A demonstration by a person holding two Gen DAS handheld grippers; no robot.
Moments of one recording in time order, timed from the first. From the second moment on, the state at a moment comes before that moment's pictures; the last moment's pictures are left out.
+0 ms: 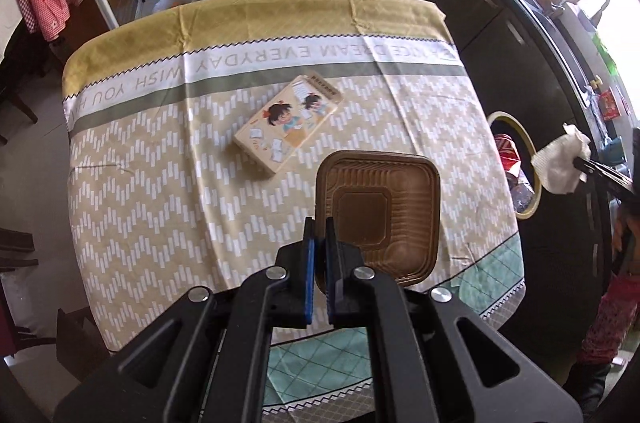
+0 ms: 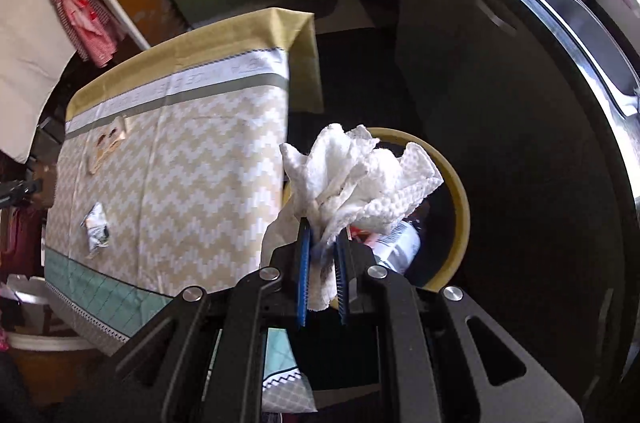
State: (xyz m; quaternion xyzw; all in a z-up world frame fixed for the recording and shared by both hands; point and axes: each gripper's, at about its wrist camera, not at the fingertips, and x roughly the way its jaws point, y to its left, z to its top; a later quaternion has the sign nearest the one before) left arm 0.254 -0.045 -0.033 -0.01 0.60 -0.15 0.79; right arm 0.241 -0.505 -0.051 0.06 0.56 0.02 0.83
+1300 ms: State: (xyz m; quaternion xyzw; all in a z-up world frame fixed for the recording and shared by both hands) left arm 0.320 -0.518 -0.135 0.15 0.61 -0.33 0.71; right arm 0.087 -0.601 -0.074 0.14 0.54 -0.02 0.83
